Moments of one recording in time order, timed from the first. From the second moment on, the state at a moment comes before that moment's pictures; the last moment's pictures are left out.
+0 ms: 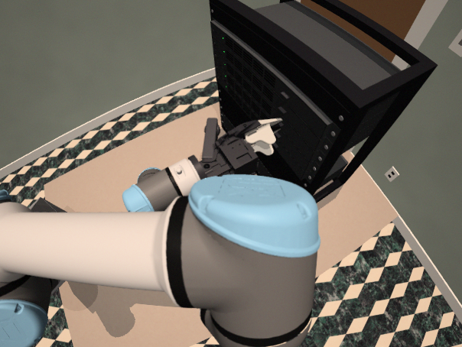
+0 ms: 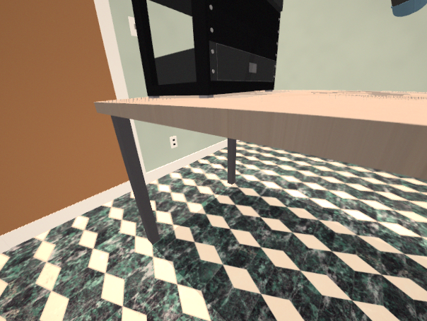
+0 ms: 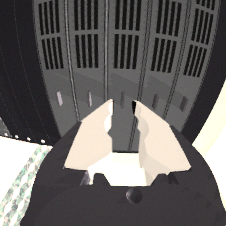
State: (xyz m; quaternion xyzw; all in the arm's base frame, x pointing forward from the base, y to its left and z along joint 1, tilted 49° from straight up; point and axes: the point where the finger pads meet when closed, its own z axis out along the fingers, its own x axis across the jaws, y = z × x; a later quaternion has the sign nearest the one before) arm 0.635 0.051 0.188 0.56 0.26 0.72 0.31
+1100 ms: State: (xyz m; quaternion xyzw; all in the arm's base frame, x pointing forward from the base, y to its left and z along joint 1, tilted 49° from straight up) arm 0.635 0.051 0.188 0.56 0.26 0.72 0.31
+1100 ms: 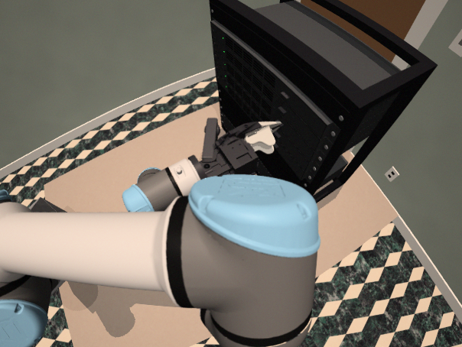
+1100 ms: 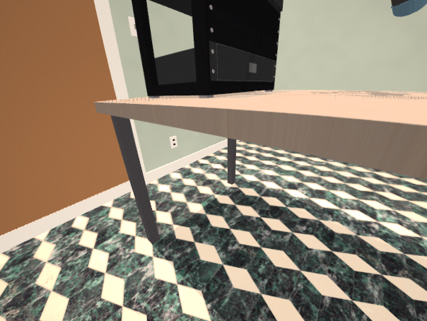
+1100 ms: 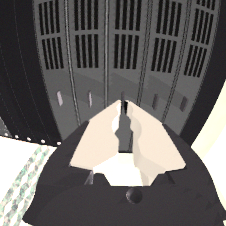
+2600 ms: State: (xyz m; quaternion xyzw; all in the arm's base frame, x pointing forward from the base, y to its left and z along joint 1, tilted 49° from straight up) arm 0.623 0.051 0.185 0.56 0.26 0.72 0.31
